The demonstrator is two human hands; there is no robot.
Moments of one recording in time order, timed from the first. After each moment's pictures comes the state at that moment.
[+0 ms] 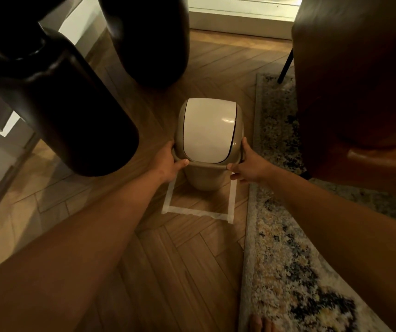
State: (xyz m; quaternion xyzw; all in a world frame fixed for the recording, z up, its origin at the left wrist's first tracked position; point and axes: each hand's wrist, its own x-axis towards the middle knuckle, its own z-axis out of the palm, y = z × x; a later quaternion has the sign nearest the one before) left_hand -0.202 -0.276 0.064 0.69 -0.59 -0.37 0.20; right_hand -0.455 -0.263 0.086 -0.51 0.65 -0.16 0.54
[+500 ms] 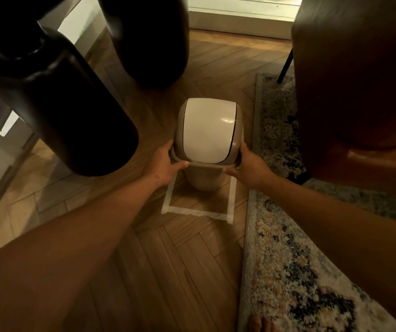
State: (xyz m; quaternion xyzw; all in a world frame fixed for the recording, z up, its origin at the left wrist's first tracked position) left_hand -0.197 -0.268 0.064 0.66 -0.61 -0.37 0.23; right_hand -0.458 -0.257 0.072 -0.67 0.65 -0.15 0.34
